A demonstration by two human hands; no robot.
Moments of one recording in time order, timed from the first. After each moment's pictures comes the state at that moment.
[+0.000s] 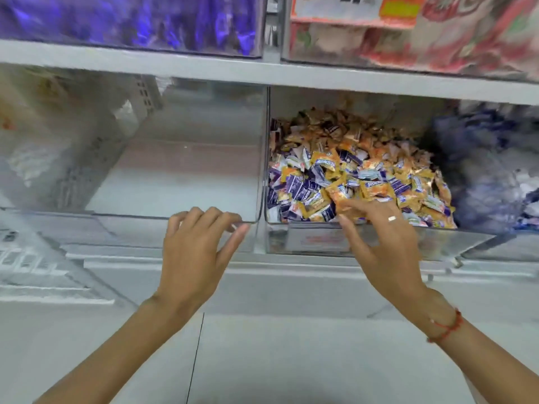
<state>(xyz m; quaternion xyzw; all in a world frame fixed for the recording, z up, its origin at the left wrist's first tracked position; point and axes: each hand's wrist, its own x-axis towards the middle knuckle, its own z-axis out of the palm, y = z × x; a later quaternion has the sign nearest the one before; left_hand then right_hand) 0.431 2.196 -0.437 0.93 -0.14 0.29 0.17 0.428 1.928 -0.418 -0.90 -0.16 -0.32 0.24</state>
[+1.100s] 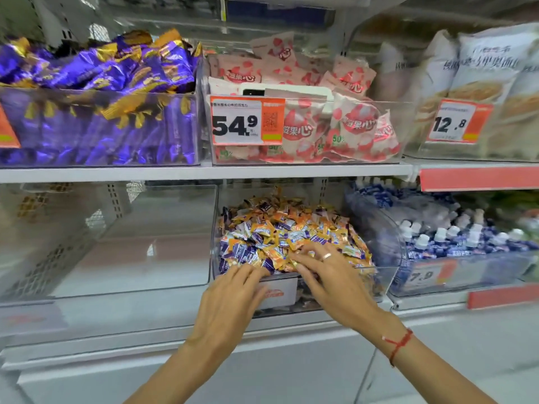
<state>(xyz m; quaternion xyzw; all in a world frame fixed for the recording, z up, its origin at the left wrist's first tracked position) 0.439 2.102 -0.426 0.89 -0.30 0.33 0.13 0.424 1.893 -0.408 -0.93 -0.16 -0.32 0.11</state>
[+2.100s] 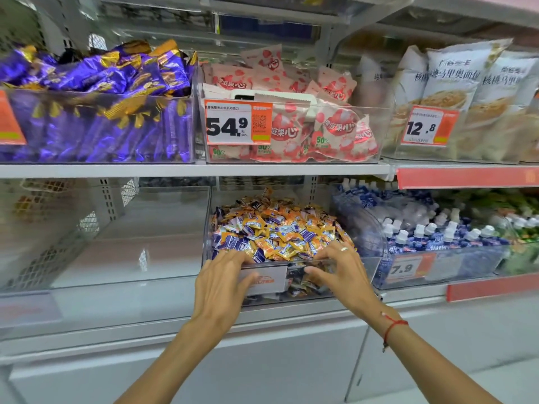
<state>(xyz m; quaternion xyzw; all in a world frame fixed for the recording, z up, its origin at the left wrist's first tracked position) 0.430 2.094 -0.413 0.90 -0.20 0.28 0.26 0.410 1.860 -0.412 -0.91 -0.05 -0.28 0.28</state>
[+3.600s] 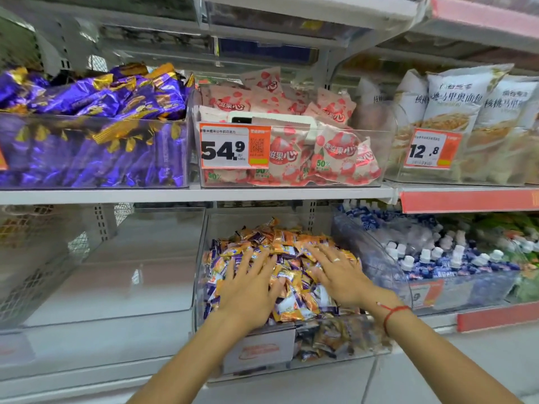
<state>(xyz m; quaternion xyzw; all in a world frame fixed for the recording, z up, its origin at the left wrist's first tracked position) 0.463 2.051 -0.379 0.97 -0.23 0.06 0.07 0.463 1.839 -0.380 -1.00 -0.01 -0.02 0.08</state>
